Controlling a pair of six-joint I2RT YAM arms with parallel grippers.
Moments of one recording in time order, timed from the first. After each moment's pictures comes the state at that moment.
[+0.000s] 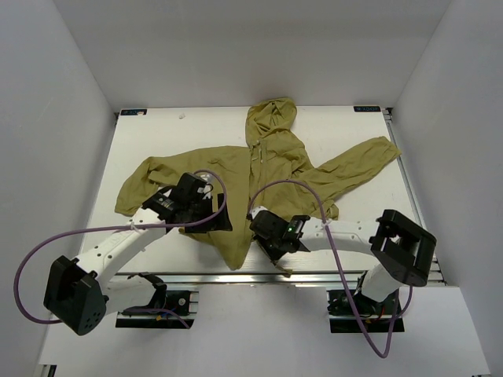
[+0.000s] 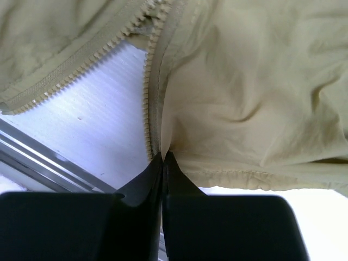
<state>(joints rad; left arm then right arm) -0.57 1.14 0.82 -0.68 0.15 -0.59 1.14 1.57 0.85 -0.44 0.12 0.37</state>
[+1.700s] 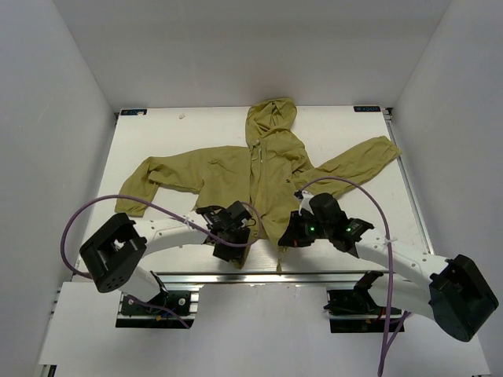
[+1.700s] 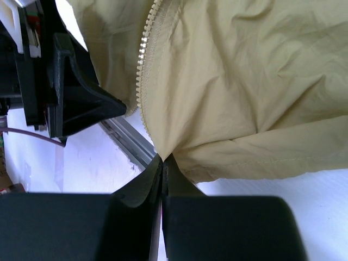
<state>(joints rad) -0.93 1.49 0.78 -0.57 0.06 -0.66 0.72 1.08 0.49 -0.15 -0.40 0.61</state>
